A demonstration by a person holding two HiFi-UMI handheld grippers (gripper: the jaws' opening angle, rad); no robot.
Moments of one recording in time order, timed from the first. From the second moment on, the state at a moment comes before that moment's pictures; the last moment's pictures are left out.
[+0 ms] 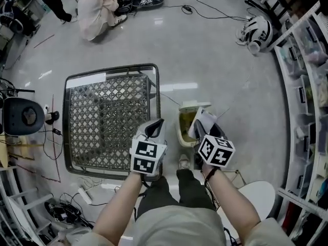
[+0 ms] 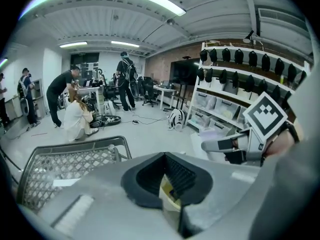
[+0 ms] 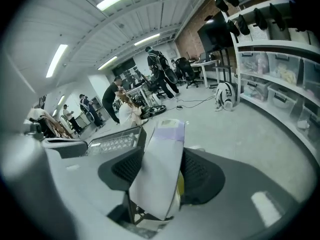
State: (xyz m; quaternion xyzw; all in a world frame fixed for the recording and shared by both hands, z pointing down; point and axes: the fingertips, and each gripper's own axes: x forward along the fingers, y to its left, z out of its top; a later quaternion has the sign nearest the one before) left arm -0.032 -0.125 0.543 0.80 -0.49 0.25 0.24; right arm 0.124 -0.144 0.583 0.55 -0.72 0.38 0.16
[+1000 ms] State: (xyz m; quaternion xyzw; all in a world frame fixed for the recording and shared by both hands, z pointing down) left arm 0.053 -0.090 0.725 0.76 -0.42 0.33 0.38; right arm 0.163 -0.118 0.856 0.48 -0.67 0.46 0.33
